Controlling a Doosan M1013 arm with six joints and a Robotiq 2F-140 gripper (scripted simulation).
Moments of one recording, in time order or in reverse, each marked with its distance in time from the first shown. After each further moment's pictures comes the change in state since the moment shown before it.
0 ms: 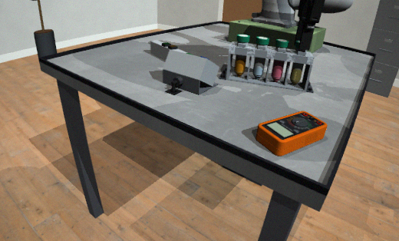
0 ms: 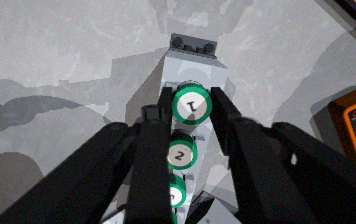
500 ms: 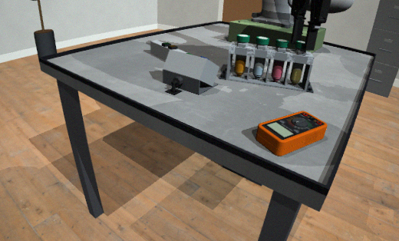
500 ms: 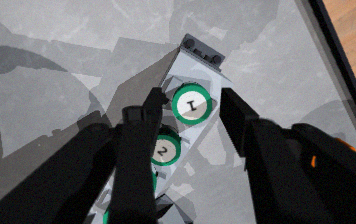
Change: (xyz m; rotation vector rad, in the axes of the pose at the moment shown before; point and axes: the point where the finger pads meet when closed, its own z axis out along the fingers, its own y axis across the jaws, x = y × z) arm 0.000 0.000 0.000 -0.005 0.026 -0.332
